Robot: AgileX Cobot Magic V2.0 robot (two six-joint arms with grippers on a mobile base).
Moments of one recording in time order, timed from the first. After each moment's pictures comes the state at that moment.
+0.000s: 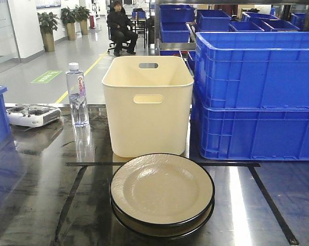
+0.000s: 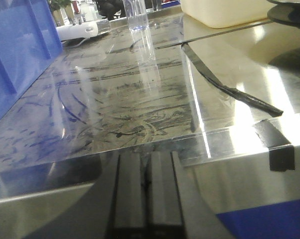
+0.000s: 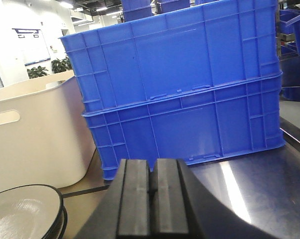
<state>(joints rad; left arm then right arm) 0.01 -0.01 0.03 -0.11 0.21 0.23 -0.09 0.53 -0.47 1.61 0.03 -1.37</state>
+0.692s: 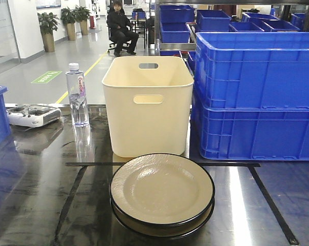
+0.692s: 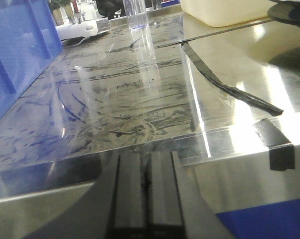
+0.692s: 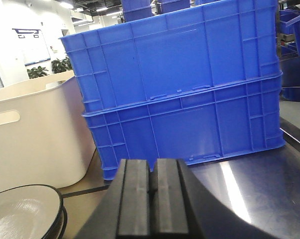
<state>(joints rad) 0.01 -0.01 0.03 -0.11 0.22 0.23 -0.09 0.53 -0.47 1.61 0.03 -1.37</state>
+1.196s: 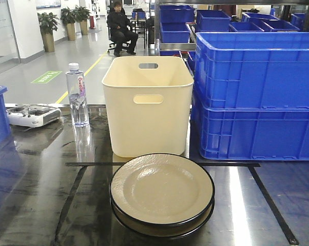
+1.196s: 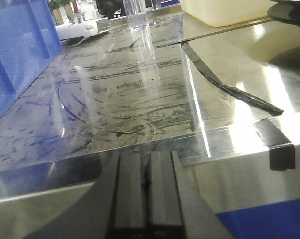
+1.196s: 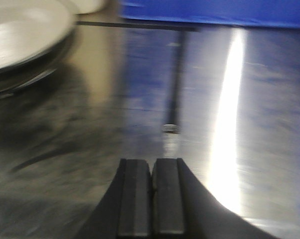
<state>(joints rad) 0.01 -0.01 0.03 -0.11 0.22 0.23 -0.09 0.54 -0.45 0.31 0.47 -0.28</state>
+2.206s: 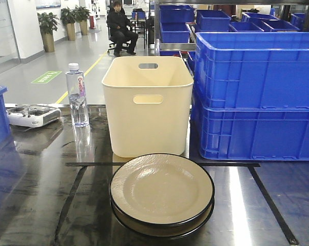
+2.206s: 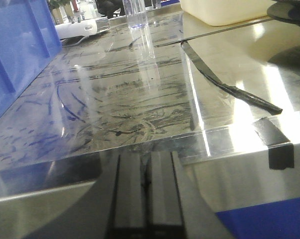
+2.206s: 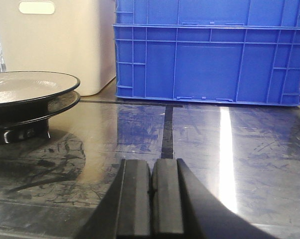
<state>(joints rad) 0.01 -0.01 0.03 -0.11 0.22 0.23 0.10 -0.01 0.03 -0.20 0.05 0.20</state>
